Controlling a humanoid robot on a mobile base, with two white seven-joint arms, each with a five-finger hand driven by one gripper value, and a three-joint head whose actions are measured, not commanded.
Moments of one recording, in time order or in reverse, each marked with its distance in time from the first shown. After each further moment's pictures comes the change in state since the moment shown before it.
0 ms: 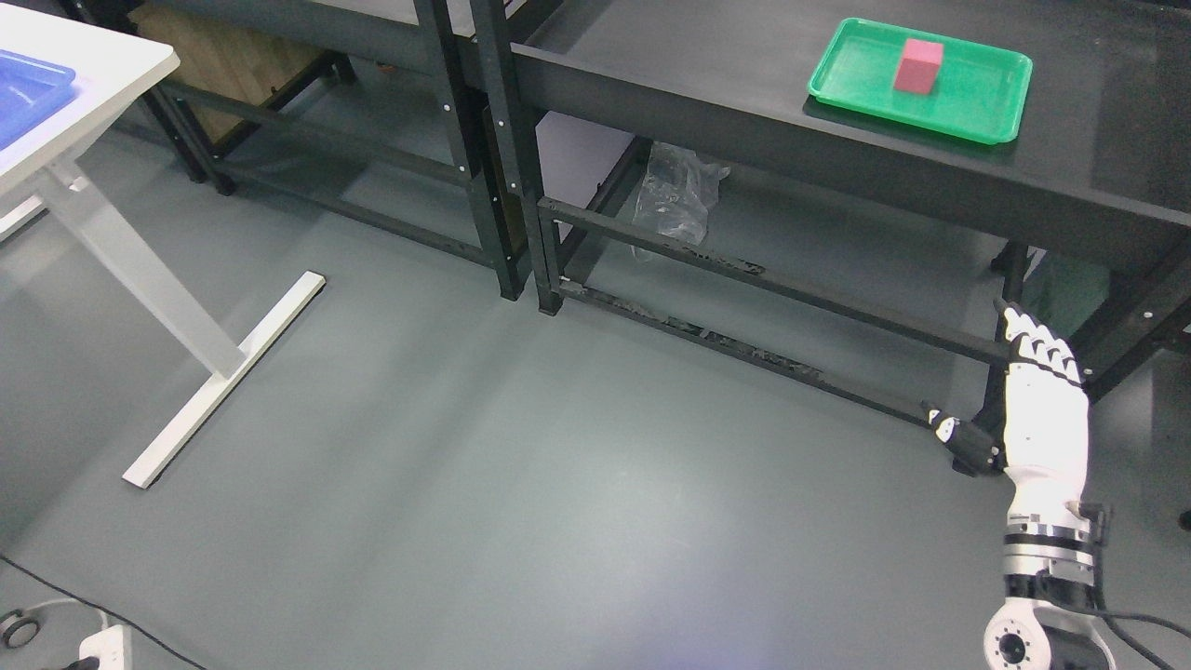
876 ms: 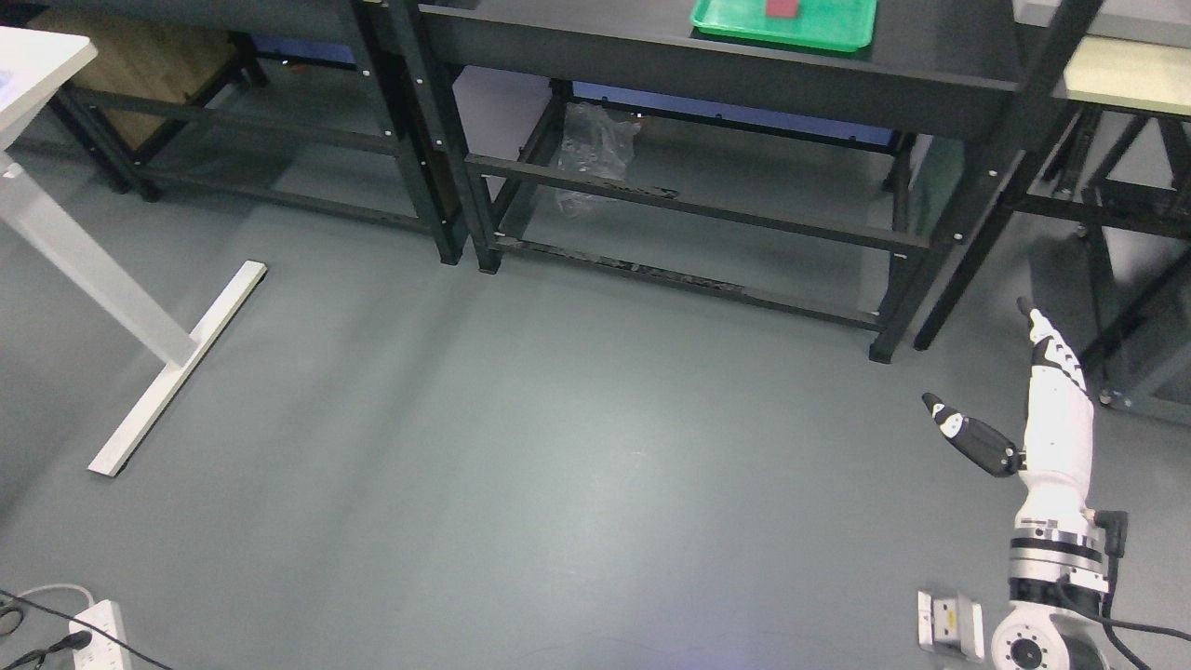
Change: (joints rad) left arm 0.000 0.000 0.000 0.000 0.000 0.000 0.000; right arm 0.006 0.000 -0.005 0.008 -0.192 -0.028 -0.004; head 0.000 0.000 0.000
